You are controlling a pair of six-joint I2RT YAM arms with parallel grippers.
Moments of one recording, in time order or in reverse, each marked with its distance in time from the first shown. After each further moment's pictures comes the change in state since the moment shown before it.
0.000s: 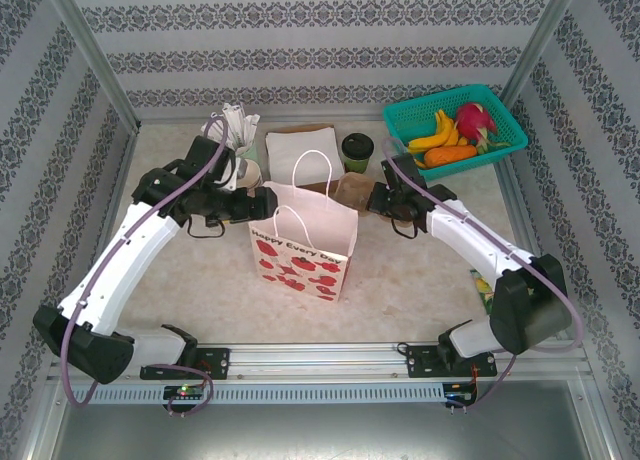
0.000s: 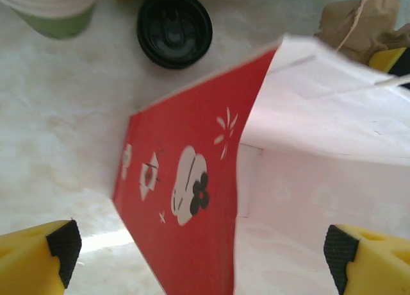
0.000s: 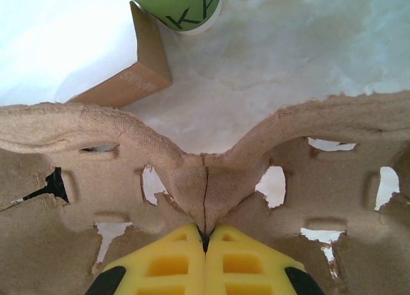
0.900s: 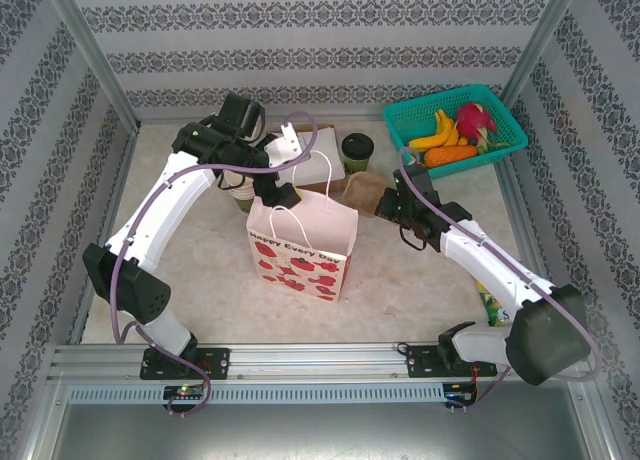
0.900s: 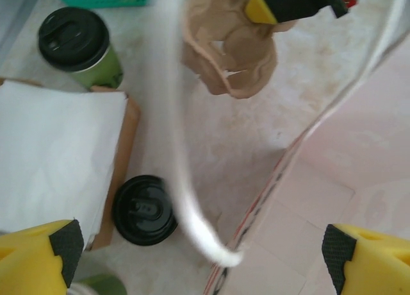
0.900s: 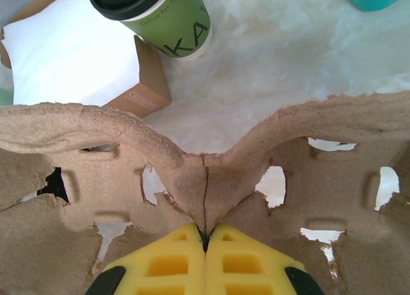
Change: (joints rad) left arm 0.000 0.369 0.348 0.048 0.320 1.163; right arm 0.000 -0.172 -0.125 0.064 0.055 0.034
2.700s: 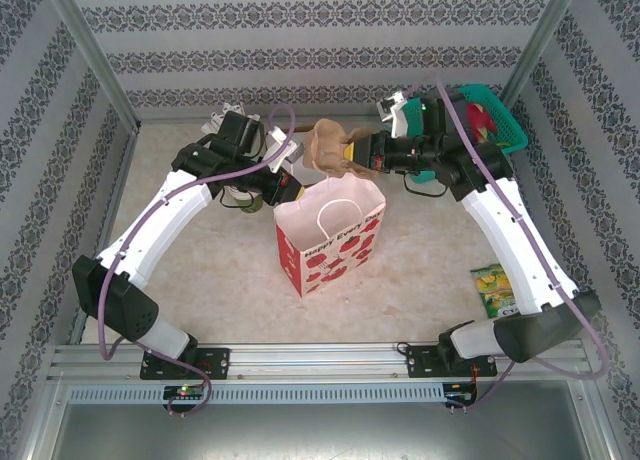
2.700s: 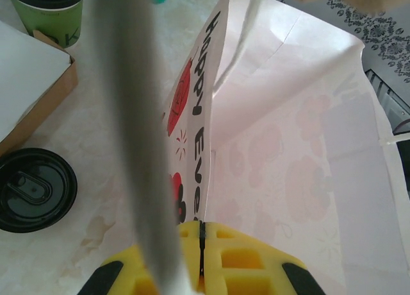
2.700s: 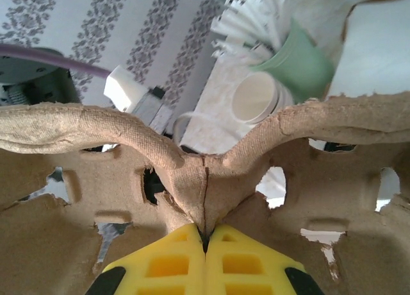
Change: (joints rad) left arm -0.026 -0.114 -0.224 0.195 0.088 -0.605; right arm -0.038 0.138 0.710 -0.334 -0.807 -0.138
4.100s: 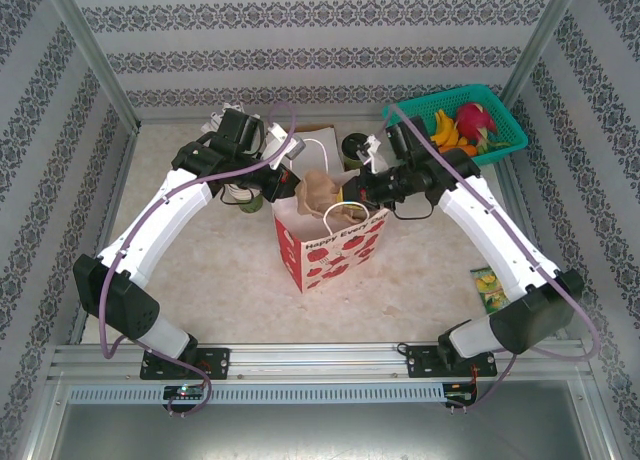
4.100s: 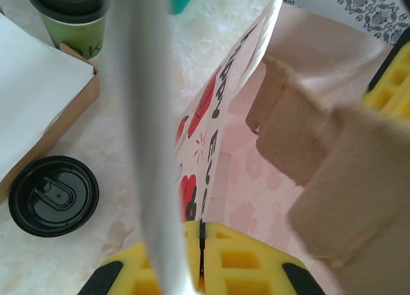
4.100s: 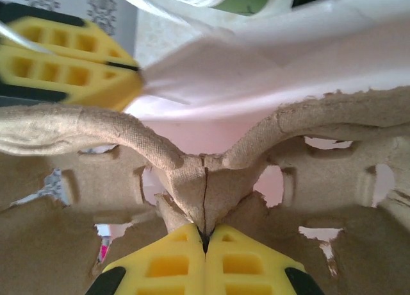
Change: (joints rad) left arm 0.008 0.004 0.009 0.032 -0.045 0.002; right arm 0.094 0.058 -0.120 -0.232 0.065 -0.006
